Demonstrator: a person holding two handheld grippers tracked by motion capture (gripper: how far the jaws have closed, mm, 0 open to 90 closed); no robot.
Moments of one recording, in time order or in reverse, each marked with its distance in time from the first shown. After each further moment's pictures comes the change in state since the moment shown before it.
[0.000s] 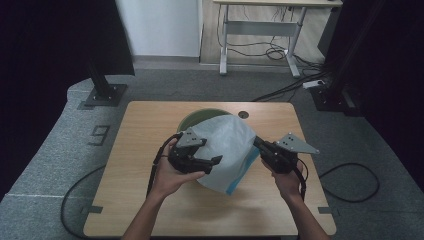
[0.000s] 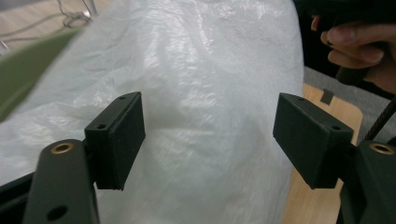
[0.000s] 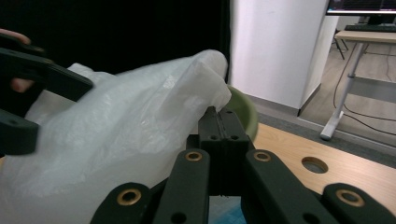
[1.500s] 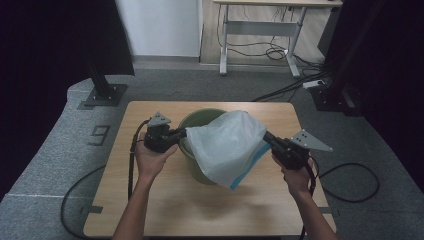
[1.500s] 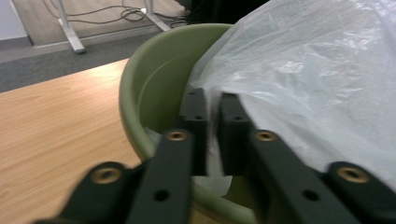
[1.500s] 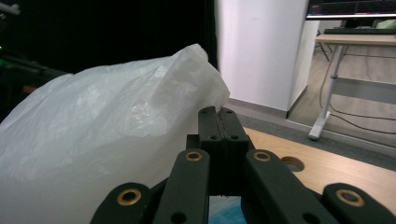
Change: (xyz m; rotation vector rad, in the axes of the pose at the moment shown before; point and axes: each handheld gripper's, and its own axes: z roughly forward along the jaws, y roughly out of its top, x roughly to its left) left arm 0.083 -0.020 -0.023 -0.079 0.182 -0.221; right arm -0.030 0.000 -0.011 -0.036 -0.047 0.033
